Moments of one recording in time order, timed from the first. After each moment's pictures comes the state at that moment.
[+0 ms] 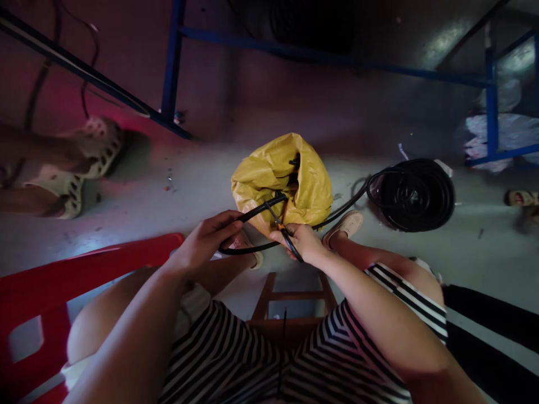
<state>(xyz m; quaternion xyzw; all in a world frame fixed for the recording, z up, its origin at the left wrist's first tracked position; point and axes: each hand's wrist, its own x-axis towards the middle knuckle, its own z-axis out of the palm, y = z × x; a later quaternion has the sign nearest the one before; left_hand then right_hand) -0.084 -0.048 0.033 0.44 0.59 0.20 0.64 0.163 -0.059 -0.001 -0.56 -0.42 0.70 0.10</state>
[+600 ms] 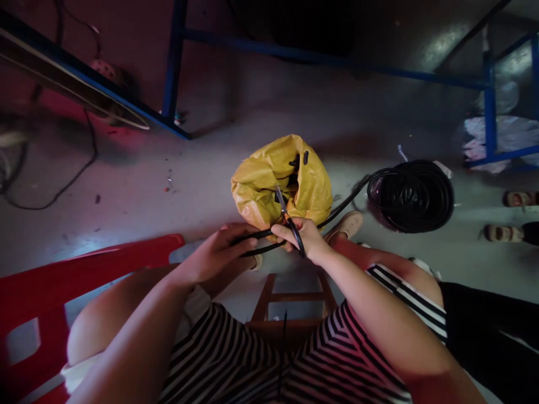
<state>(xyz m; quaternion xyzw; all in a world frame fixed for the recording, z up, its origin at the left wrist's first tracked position) -0.071 -0.056 0.042 0.55 0.52 0.16 0.63 0.156 -0.051 0.012 -0.55 -0.32 0.74 0.23</state>
